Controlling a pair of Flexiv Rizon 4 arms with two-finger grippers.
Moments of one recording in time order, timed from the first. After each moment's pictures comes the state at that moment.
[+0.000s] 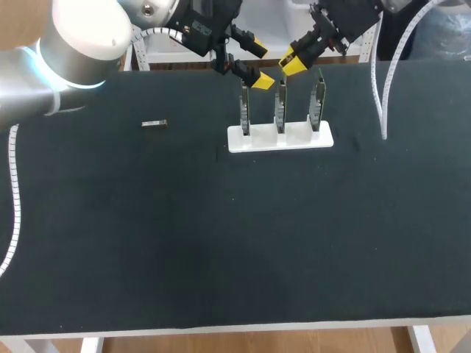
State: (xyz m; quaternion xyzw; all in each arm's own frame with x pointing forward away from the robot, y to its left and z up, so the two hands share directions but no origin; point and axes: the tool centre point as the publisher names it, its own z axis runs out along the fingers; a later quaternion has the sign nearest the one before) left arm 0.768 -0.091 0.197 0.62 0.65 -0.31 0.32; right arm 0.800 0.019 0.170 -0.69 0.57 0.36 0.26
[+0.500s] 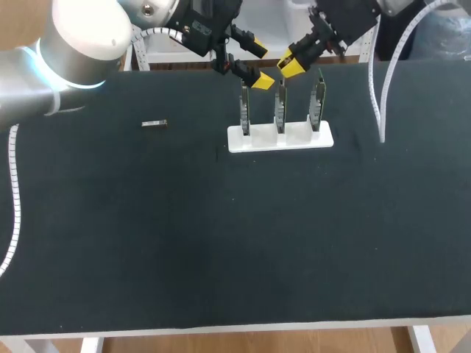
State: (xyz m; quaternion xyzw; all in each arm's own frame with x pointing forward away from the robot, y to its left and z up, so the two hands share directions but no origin) left arm 0.768 -0.091 0.197 0.62 0.65 -0.31 0.32; right arm 0.803 0.021 0.168 -0.69 0.57 0.37 0.26
